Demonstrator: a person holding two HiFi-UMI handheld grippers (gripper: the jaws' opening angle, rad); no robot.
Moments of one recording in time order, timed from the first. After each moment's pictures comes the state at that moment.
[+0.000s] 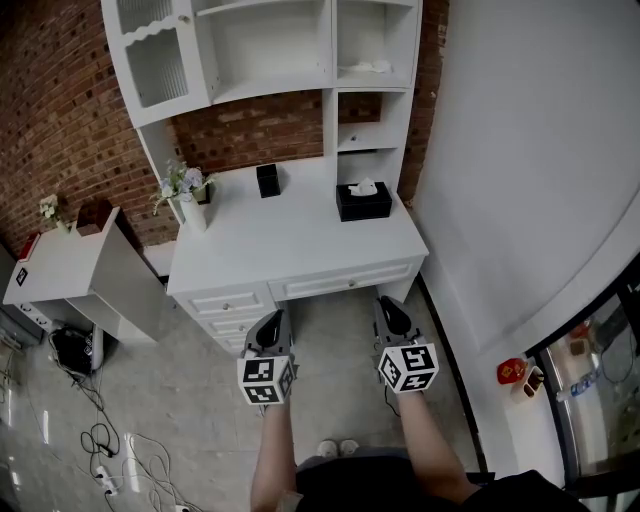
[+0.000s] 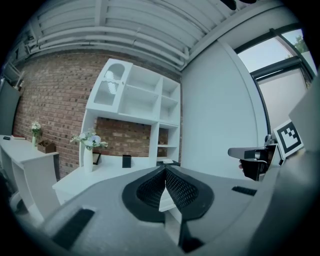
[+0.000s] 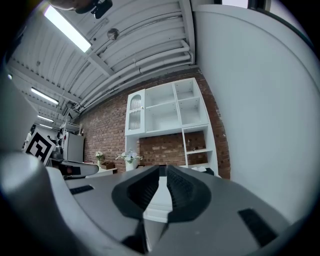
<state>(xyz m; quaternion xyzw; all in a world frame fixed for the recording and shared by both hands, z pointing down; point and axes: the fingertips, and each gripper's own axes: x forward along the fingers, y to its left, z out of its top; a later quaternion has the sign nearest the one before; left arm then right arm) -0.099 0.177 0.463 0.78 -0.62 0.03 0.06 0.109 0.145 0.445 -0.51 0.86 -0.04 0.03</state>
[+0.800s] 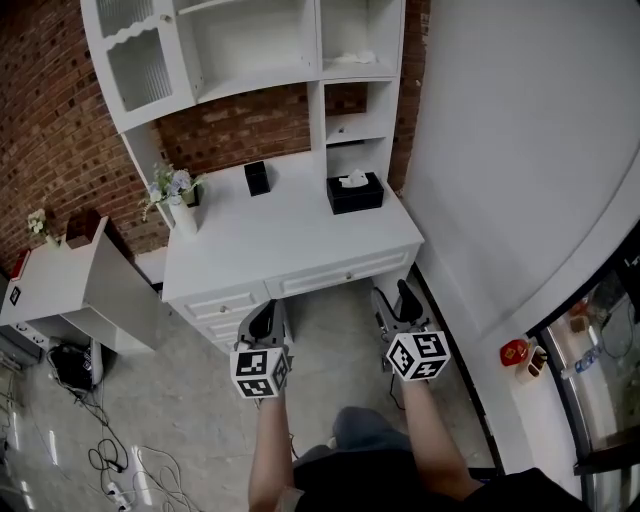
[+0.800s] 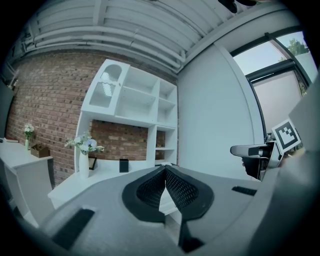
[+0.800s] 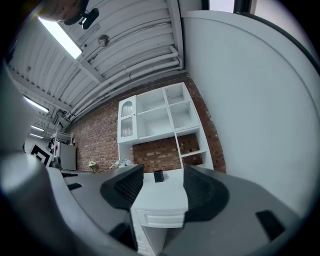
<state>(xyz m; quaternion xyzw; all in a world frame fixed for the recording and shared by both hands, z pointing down) -0.118 0.164 0.455 0.80 -0.60 0.02 0.04 0.118 0.142 0.438 -0.54 0.84 -0.06 0.08</state>
